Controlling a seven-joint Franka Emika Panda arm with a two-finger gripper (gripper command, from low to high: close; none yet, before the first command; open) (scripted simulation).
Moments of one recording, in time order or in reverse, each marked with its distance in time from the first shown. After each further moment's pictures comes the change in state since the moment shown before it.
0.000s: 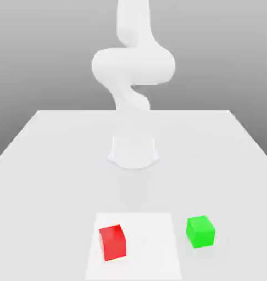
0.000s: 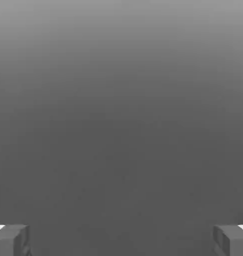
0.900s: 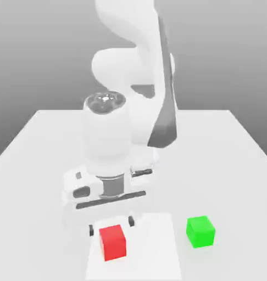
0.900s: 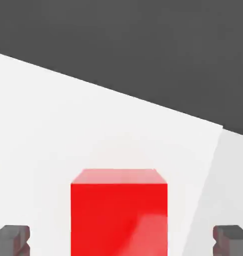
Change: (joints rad) arm -0.008 0.985 -0.073 -0.279 0.102 0.543 -0.469
